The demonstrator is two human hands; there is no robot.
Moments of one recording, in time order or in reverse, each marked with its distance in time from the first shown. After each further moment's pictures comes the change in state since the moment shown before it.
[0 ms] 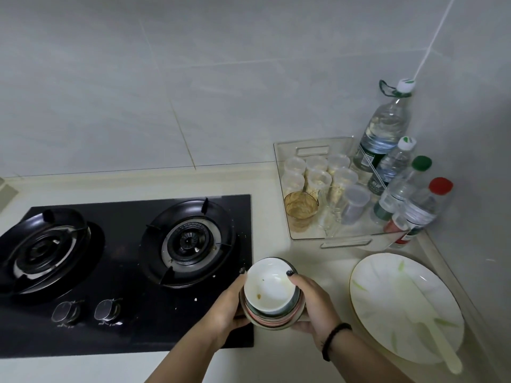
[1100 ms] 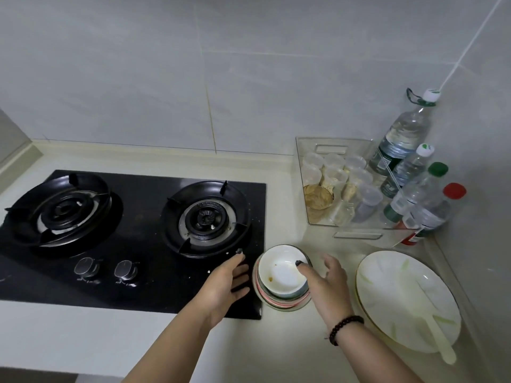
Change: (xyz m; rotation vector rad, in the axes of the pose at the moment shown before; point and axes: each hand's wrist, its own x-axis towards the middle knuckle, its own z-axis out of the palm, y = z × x) left_hand -0.034 -0.004 -0.034 -0.297 -0.005 0.096; right_hand -0.026 0.006 0.009 -0.354 0.208 -0.397
